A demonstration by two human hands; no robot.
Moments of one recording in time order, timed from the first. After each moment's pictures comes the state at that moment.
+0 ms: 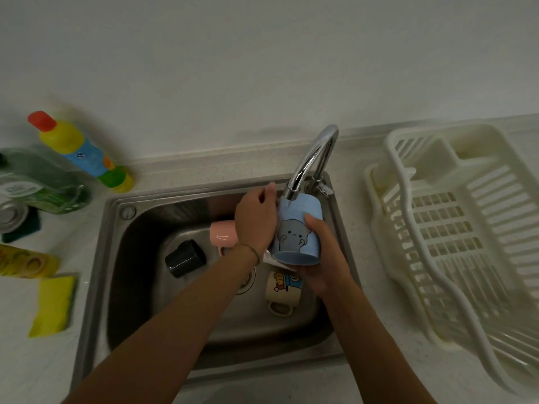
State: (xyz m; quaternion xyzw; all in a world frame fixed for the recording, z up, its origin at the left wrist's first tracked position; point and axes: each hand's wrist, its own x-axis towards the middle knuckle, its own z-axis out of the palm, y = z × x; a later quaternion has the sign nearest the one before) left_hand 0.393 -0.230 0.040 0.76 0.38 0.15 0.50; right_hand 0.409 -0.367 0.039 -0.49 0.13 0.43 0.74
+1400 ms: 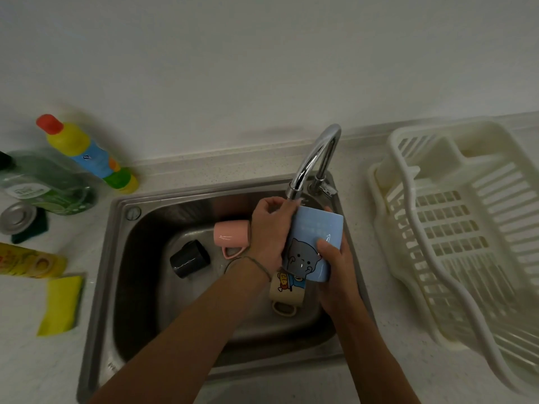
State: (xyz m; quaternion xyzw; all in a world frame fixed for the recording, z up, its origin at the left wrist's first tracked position) left_hand 0.388 -0.260 0.060 0.53 0.46 0.11 0.70; right_hand 0.387 -0.393 0.025 -0.57 0.02 0.32 0.76
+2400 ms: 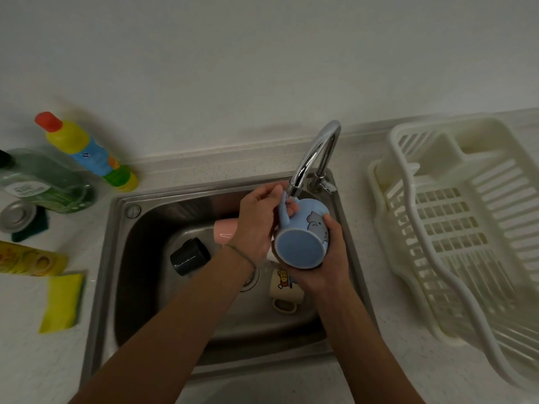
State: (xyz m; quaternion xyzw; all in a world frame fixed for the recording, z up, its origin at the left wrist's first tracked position) left_hand 0.382 -0.236 0.086 0.40 0.36 0.09 0.83; right_hand 0.389 -0.365 0.056 -0.29 0.25 0.42 0.82
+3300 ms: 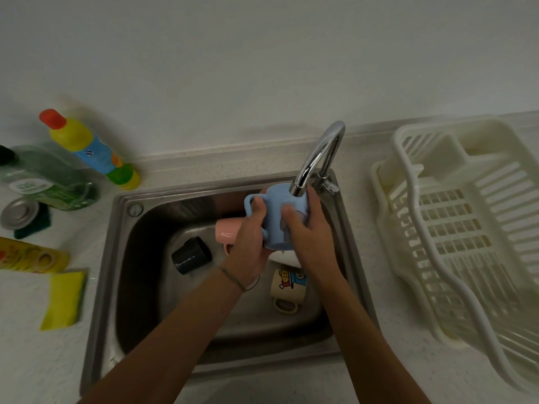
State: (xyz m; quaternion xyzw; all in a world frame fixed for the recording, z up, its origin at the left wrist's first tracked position) left_hand 0.347 -0.250 0.089 0.39 0.43 0.08 0.81; right_hand 0.403 -0.333 0.042 -0.76 -0.11 0.21 0.60
